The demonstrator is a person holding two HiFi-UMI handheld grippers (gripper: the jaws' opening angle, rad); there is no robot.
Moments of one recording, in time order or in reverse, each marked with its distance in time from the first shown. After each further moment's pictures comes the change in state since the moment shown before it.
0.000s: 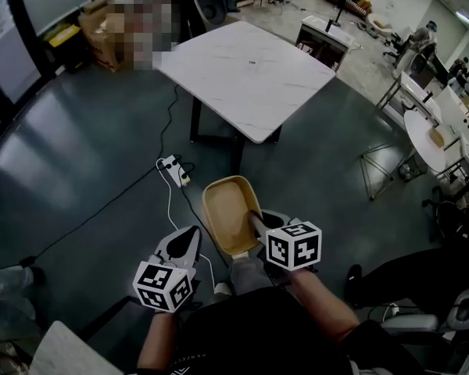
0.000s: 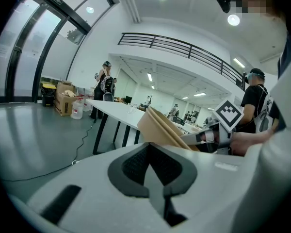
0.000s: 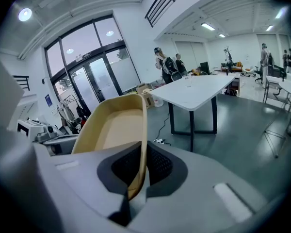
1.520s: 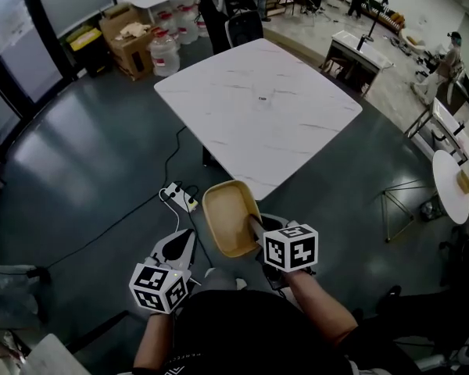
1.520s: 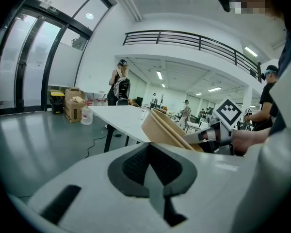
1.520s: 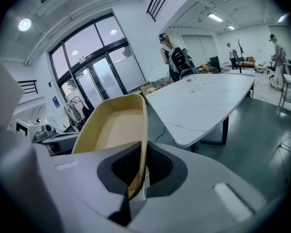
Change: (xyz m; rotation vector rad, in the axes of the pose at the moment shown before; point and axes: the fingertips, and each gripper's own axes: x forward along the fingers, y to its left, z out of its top) left arm 0.176 0.050 0.093 0.021 0.004 0.170; right arm 0.103 -0.138 0.141 -0.031 0.046 0.119
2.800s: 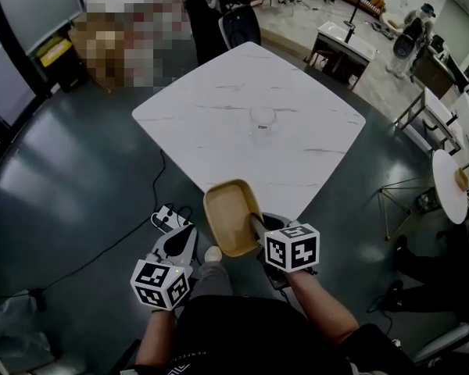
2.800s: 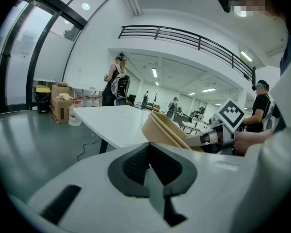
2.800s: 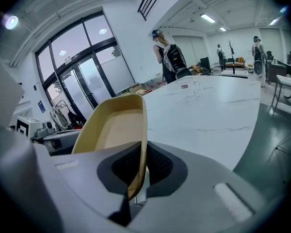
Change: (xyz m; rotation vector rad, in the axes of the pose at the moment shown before) left arm 0.153 0.104 0.082 0.013 0.031 -0.113; right arm 0.117 -0.073 0.111 0.056 -0.013 -0.107
